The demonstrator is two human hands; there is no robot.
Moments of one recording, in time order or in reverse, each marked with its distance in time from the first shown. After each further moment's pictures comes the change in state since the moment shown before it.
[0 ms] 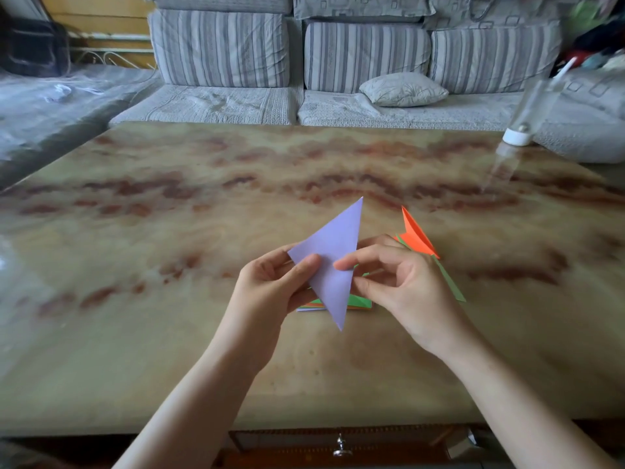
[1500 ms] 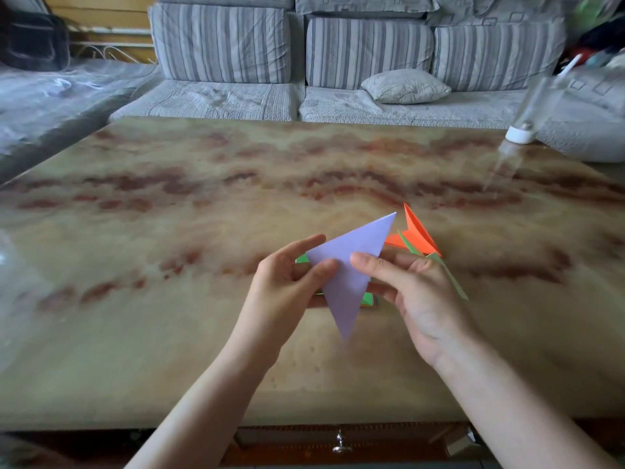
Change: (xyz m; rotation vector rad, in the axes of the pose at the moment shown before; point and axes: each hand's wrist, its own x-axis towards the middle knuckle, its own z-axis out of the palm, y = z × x) left_hand 0.001 -0.003 0.009 0.207 0.012 0.024; right_hand -0.004 -0.007 0.008 0.428 0.216 0.389
